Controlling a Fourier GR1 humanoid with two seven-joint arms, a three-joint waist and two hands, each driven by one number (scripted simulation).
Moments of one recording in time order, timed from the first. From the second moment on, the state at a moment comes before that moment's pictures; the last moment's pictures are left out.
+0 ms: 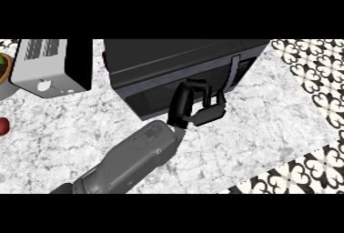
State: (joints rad) left arm -0.87 0.00 -0.79 -0.87 0.85 0.59 -0.57; right arm 0.14 -0.68 -0.43 -1.75 -0.55 0.57 -0.46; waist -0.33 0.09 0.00
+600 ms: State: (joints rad) left arm -0.88 0.00 -0.81 -0.85 0.91 0.59 -0.64; right arm 0.08 -0.77 -0.49 -1.69 -0.55 0.59 -0.46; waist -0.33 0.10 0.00
